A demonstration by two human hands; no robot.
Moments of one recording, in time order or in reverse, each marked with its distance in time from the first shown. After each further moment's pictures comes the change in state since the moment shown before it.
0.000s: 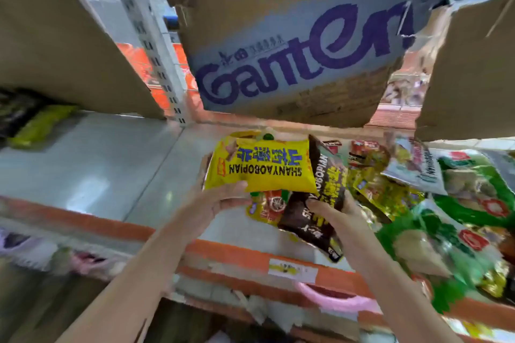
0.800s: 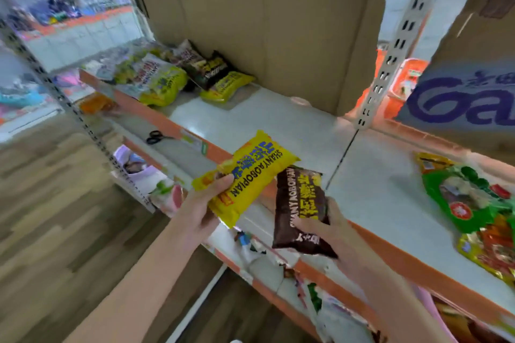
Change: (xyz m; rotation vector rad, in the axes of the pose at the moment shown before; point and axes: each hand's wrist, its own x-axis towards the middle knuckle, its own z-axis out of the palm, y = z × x) left_hand -0.178 0.037 -0.301 -0.511 0.313 0.183; right_hand -0.050 0.086 0.329 -0.280 -0.574 0.164
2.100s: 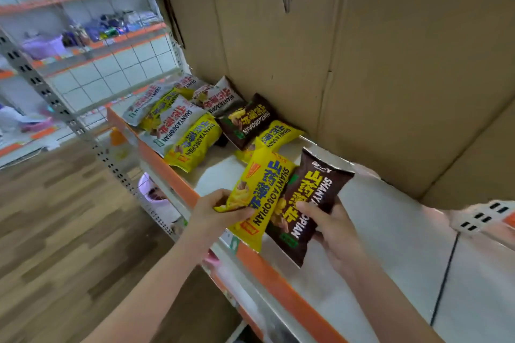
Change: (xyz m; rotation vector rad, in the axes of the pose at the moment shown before) left_hand 0.171 0.104 -0.086 0.722 0.420 0.096; right_hand 0.254 -0.083 0.063 0.169 0.080 -0.070
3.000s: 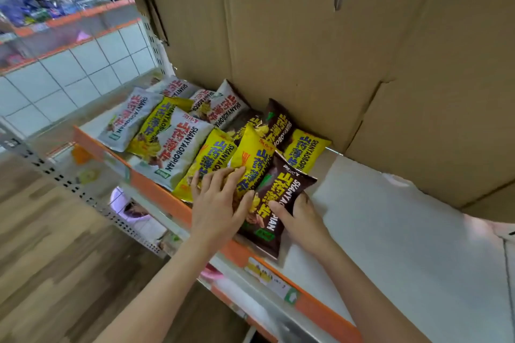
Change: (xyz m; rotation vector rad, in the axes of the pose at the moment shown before) left_hand 0.138 -0.017 -0.079 1.035 0.186 0.716; right_hand 0.103 0.034 0.119 -0.982 0.152 -0.156
